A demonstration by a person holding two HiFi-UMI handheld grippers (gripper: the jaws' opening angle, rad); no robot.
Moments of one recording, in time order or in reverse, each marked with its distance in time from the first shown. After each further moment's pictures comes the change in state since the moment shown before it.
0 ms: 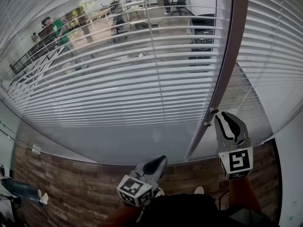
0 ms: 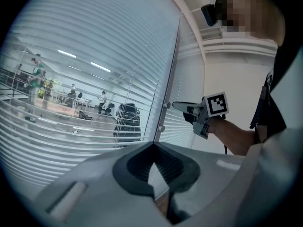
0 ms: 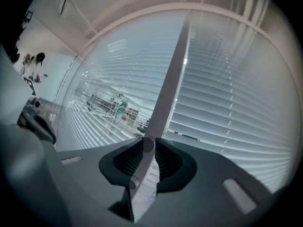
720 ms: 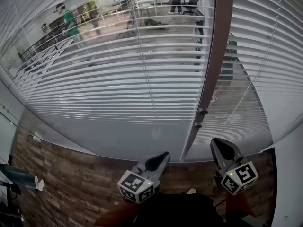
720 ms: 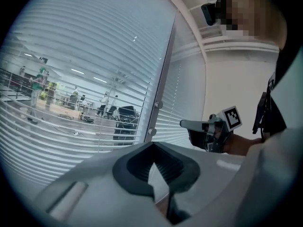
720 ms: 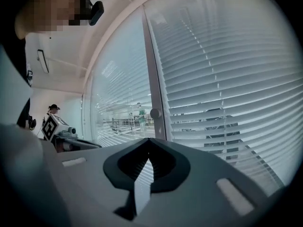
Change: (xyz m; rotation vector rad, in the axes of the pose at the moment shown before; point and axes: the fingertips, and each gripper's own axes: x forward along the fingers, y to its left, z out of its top) left arm 0.027 -0.057 0.007 0.002 -0.028 0.026; right arm -0.072 0.012 -0.046 0.415 0.000 0.341
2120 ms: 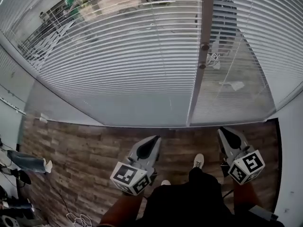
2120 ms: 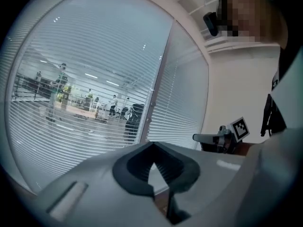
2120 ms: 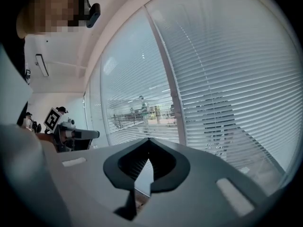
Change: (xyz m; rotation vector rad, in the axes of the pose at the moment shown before) left arm -0.115 -0.058 -0.041 -0.035 -0.009 0.166; right arm -0.110 0.063 -0.074 0.093 0.086 0.017
